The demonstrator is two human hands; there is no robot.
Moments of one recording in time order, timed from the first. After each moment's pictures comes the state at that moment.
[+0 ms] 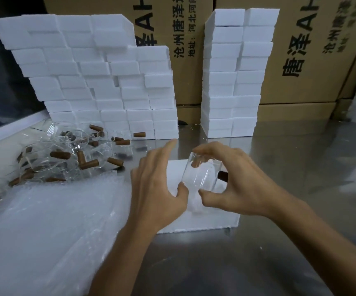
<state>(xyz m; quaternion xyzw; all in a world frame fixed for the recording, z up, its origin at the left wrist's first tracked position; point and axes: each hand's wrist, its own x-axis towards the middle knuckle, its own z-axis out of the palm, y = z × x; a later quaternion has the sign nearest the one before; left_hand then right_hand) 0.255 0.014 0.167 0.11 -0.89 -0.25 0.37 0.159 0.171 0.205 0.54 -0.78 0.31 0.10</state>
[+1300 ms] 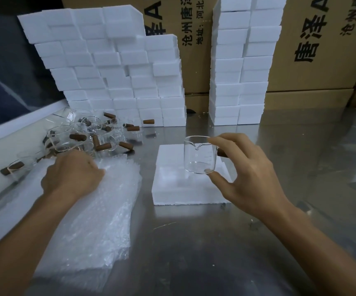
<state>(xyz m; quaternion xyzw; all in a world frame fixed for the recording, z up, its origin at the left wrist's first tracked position) 0.346 -0.061 0.209 0.49 -0.84 -0.13 0.18 0.177 0.199 0.167 0.50 -0.74 0.32 0.33</state>
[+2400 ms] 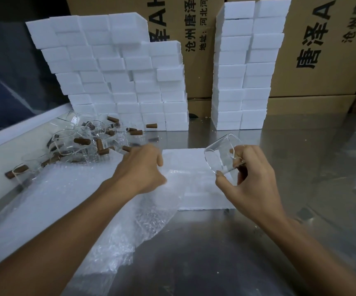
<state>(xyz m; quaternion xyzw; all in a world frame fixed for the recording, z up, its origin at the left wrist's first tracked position) 0.288 0.001 0.221 0.29 -0.94 -0.15 0.11 0.172 0.189 0.150 0.38 -0.75 0.48 0.26</state>
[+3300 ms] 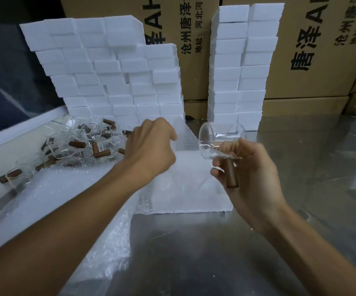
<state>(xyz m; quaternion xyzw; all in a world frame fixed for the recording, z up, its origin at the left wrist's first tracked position) 0.264 0.021 0.251 0.24 -0.93 -0.09 0.25 0.207 0.186 0.205 0.18 -0.39 0.87 -0.24</state>
